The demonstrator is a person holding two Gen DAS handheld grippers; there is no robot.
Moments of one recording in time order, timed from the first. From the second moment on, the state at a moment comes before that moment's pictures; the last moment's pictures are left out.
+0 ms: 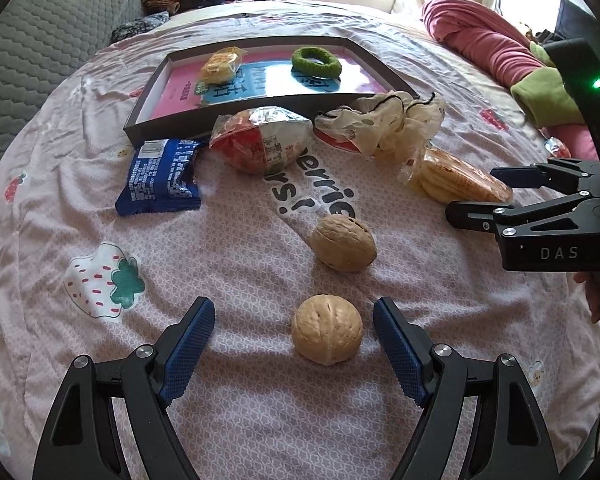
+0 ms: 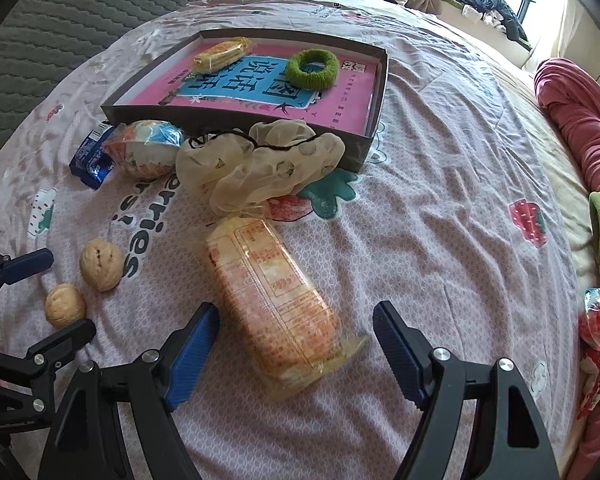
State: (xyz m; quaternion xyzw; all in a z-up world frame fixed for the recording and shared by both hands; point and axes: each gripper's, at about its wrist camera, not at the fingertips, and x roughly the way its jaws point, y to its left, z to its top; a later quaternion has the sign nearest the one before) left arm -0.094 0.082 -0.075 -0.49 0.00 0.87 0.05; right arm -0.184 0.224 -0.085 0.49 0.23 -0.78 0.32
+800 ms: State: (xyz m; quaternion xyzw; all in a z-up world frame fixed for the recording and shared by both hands) left arm -0.088 0.089 -0.070 -0.49 -0.01 0.87 0.09; right arm -0.185 0.218 -0.085 0.49 0.20 -0.77 0.35
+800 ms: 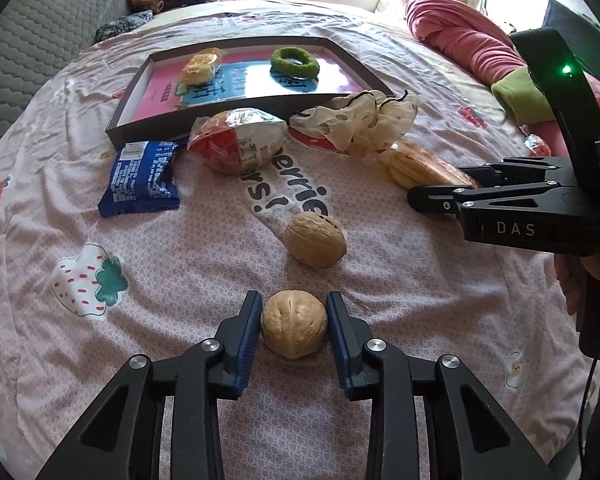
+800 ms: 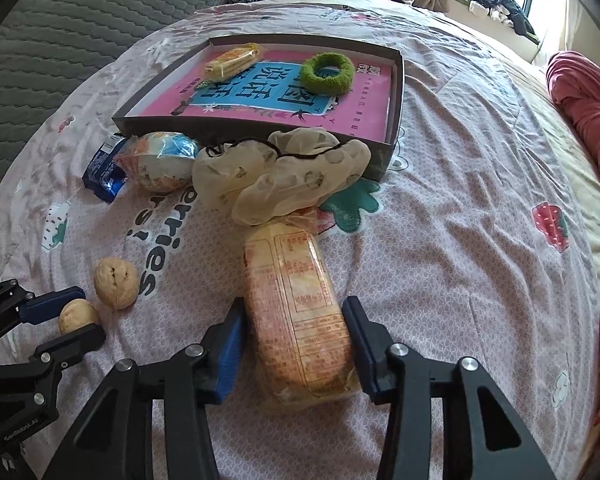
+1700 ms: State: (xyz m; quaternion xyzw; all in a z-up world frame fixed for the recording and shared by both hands) left arm -0.074 0.087 -0.045 -0.48 -0.02 0.87 0.09; right arm -0.152 0.234 -0.057 0.49 0.18 -0.77 0.38
